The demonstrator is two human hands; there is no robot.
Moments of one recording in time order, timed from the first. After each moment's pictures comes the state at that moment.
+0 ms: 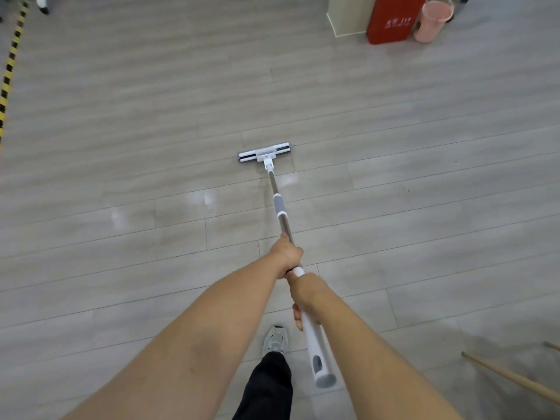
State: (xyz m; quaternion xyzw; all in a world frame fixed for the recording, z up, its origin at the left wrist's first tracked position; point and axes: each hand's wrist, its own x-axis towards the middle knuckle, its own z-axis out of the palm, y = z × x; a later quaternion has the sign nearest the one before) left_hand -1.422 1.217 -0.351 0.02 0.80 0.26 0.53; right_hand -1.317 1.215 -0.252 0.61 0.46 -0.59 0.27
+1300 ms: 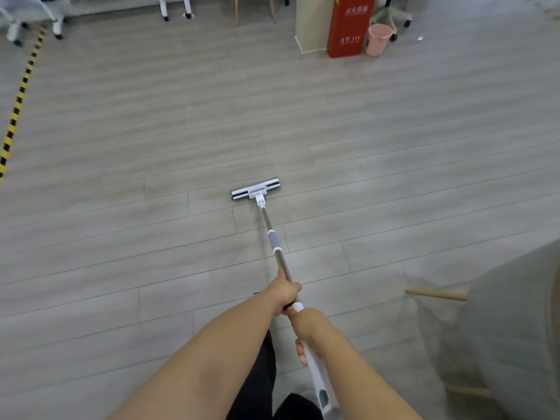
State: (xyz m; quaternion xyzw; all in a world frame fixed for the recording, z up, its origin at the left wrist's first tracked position) left_hand -0.999 1.011 -0.292 0.00 0.76 0.29 0.59; right_hand -0.900 1.031 -0.188 0.59 0.48 -0.52 0.39
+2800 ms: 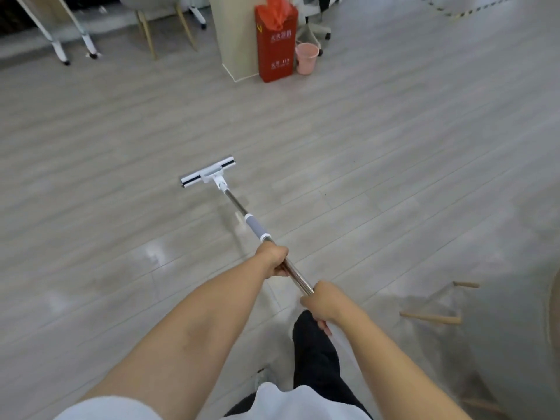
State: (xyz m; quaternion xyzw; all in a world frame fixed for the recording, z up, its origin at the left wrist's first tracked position) left_hand -1.272 1.324 -0.214 0.08 0.76 0.27 0.59; right_hand -1.110 1.292 -0.100 0.57 0.61 -0.49 0.25
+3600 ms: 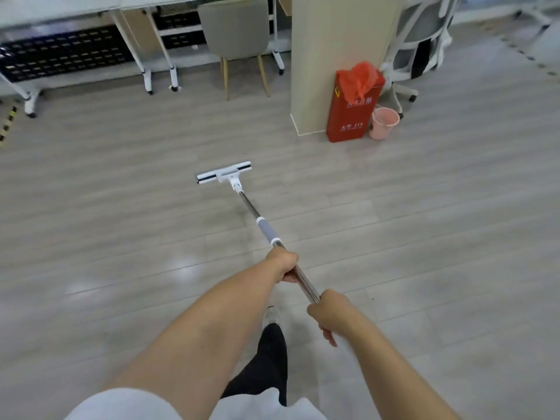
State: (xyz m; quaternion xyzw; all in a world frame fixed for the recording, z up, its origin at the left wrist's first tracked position) left_hand -1.577 1.724 -0.190 0.01 0.79 0.32 0.52; right_hand -1.411 1.725 -0.092 0.48 0.69 -0.45 0.29
